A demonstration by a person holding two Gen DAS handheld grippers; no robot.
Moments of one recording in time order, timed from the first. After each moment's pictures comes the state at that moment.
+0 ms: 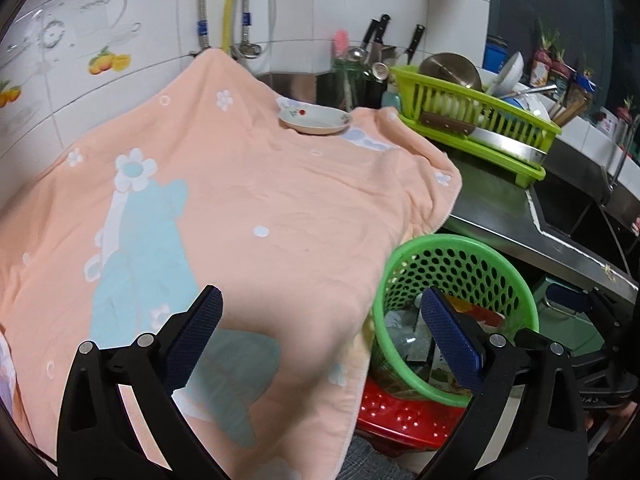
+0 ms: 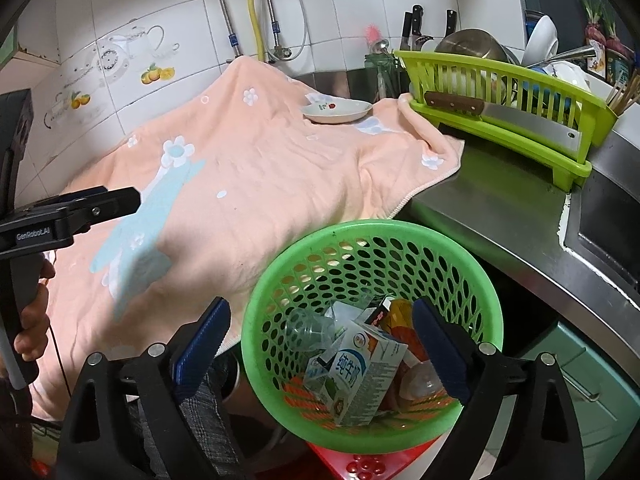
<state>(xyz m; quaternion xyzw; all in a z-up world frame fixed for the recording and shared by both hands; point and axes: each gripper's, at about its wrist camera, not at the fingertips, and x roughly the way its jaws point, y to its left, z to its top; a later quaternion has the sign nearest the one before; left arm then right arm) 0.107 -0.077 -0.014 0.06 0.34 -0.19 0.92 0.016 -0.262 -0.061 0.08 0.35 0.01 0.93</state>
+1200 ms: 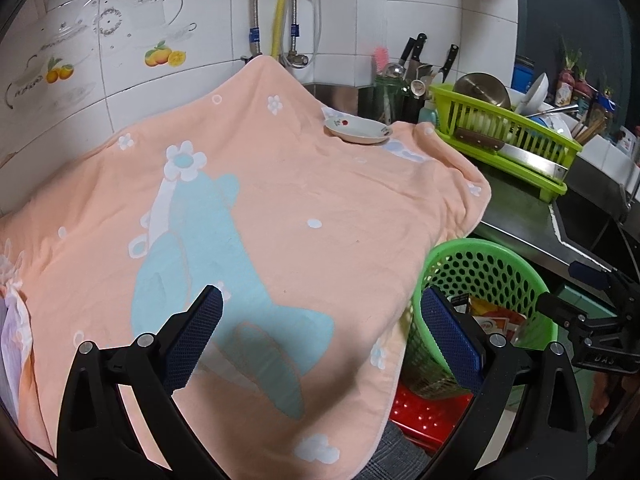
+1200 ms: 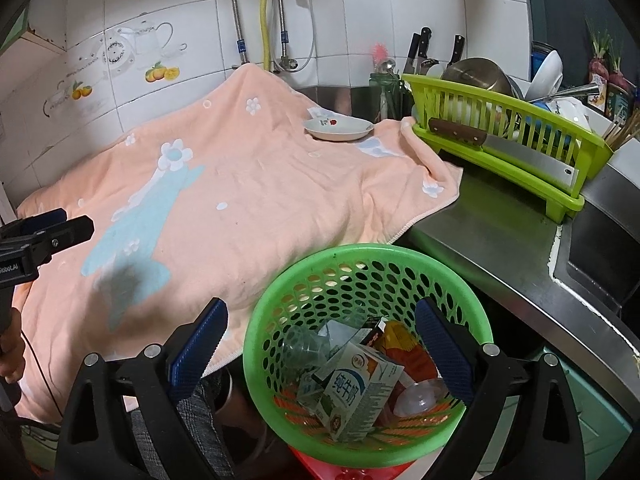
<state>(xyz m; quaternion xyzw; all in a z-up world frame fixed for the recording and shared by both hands) 0.083 -0.032 -0.014 0.04 0.32 -0.14 0.94 0.023 -0.243 -0.045 0.04 0.33 -0.01 0.94</state>
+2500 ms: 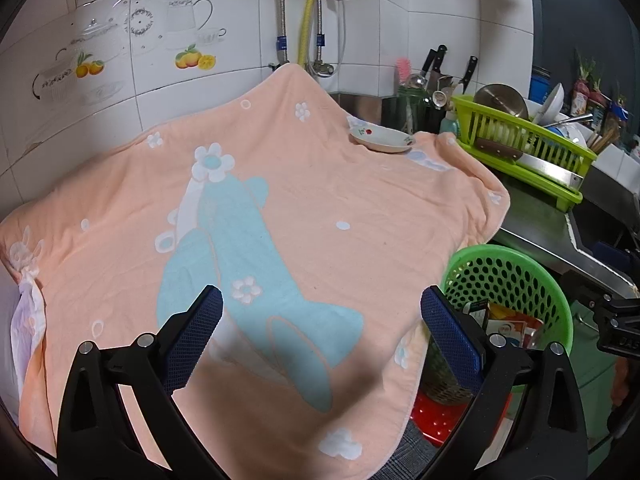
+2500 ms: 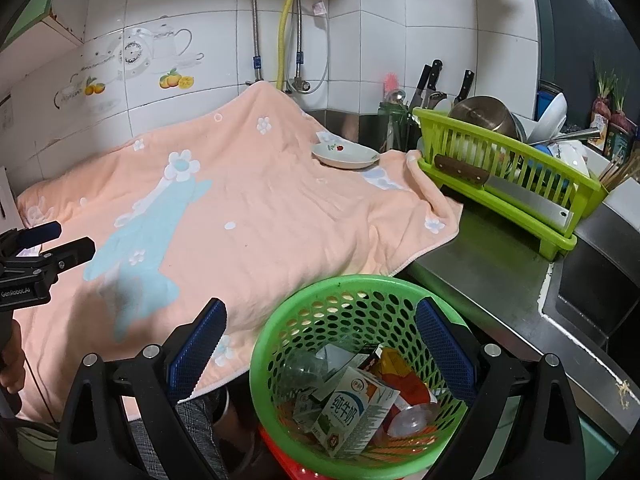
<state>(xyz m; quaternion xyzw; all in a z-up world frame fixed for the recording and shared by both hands) 0.073 -0.013 -0.017 0.04 0.30 -0.10 0.95 0.020 -0.221 -0.025 0.00 0.30 -0.01 0.96</state>
